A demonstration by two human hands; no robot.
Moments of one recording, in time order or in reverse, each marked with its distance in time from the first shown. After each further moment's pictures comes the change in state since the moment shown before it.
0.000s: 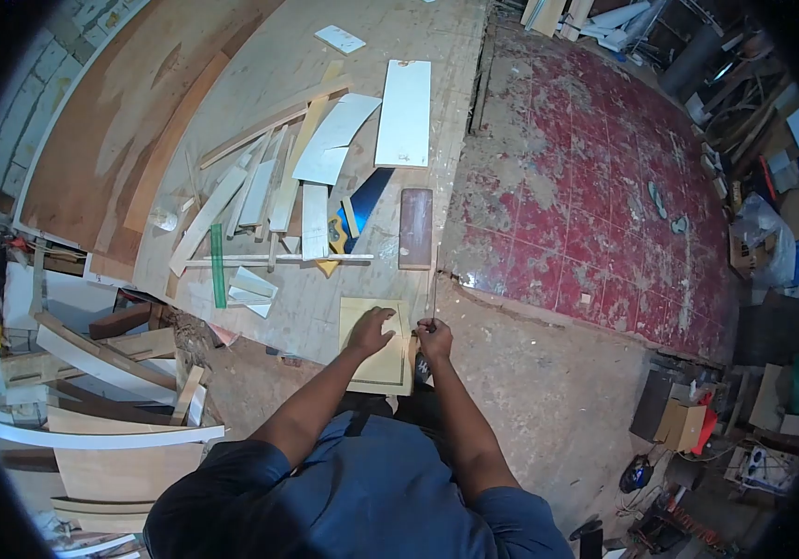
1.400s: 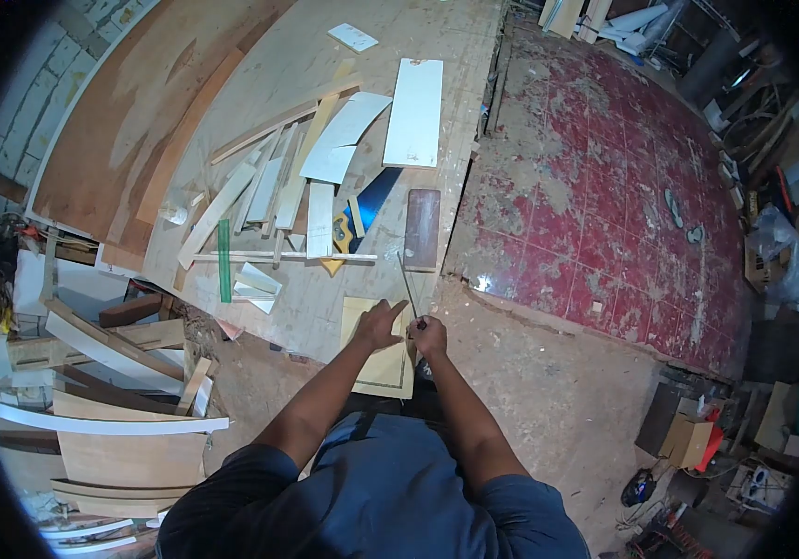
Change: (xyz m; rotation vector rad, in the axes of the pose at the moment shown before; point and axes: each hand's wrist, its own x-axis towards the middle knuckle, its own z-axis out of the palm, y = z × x) left_hand 0.019 0.033 -0.005 0.545 -0.176 -0.017; right_hand 0.025 0.005 0.013 -0.176 -0.174 -0.088
